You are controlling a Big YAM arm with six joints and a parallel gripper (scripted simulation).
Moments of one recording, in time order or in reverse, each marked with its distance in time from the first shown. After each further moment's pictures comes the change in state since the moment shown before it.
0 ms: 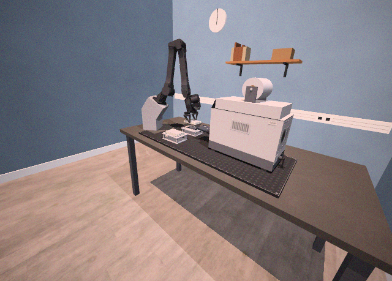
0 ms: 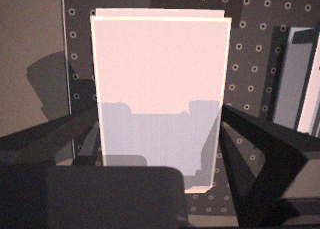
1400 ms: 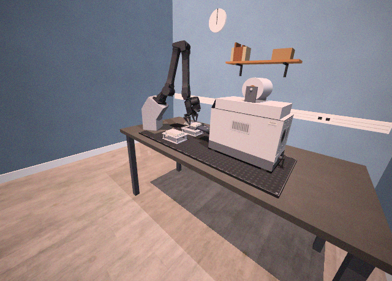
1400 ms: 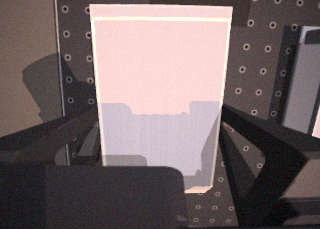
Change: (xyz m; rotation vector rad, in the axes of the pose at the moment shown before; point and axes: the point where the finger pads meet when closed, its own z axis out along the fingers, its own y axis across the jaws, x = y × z) arm 0.005 0.001 0.017 -0.002 -0.005 0.000
